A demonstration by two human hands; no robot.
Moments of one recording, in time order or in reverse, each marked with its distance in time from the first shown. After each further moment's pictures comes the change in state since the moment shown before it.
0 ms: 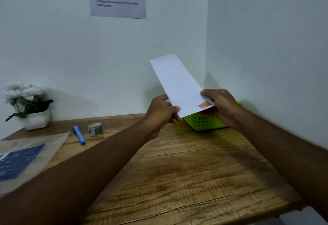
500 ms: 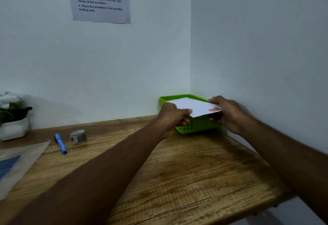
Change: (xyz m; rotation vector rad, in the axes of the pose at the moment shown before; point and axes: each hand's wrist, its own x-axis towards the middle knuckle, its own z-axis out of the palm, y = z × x) left_hand 0.034 -0.008 0.062 -0.008 -0.045 -0.137; right_hand 0.003 0.008 -0.056 0.023 0.198 0.155
